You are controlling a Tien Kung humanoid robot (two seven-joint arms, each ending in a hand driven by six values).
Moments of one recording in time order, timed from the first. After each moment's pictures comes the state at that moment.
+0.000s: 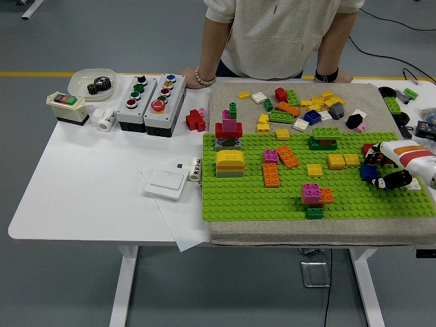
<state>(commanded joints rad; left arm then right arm) -0.10 0.07 -0.19 -0.30 0.11 0.40 0.18 0.68 -0.51 0.75 0.71 -1.93 -0.10 0.32</state>
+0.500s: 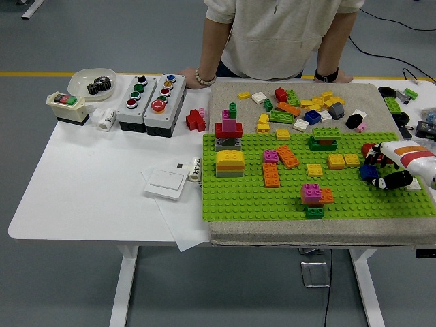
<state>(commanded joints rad) -0.11 0.07 -0.19 -0.30 0.11 0.40 0.18 0.67 -0.51 0.75 0.71 -1.92 -0.11 0.33</state>
